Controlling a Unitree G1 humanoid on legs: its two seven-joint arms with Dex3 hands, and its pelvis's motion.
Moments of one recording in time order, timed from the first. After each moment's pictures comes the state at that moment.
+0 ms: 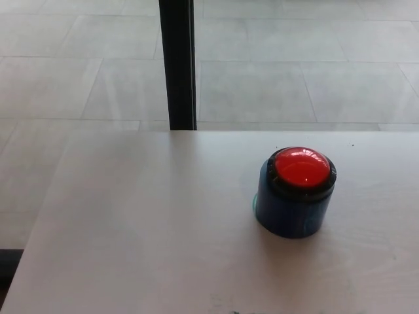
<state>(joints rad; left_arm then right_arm) -0.13 0.62 0.28 1.08 -0.01 -0.05 0.01 -0.03 -0.35 -0.62 0.76 0.14 0.06 -0.09</state>
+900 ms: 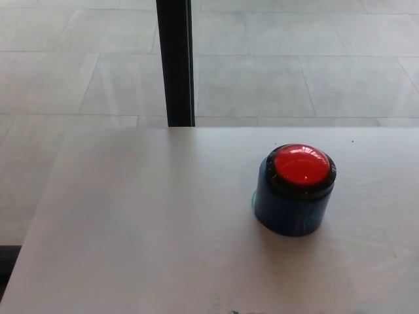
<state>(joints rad) -0.25 0.69 0.49 1.24 -0.09 -0.03 0.04 -0.71 -0.54 -0.91 0.50 0.37 0.16 -0.36</state>
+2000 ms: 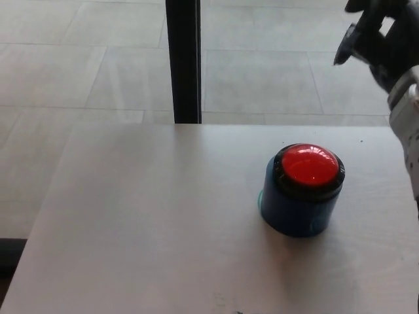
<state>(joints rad) -0.26 0.72 0.50 1.26 -0.14 0.00 0.06 -0.96 -0.25 -0.15 0.54 0.31 0.20 -0.05</state>
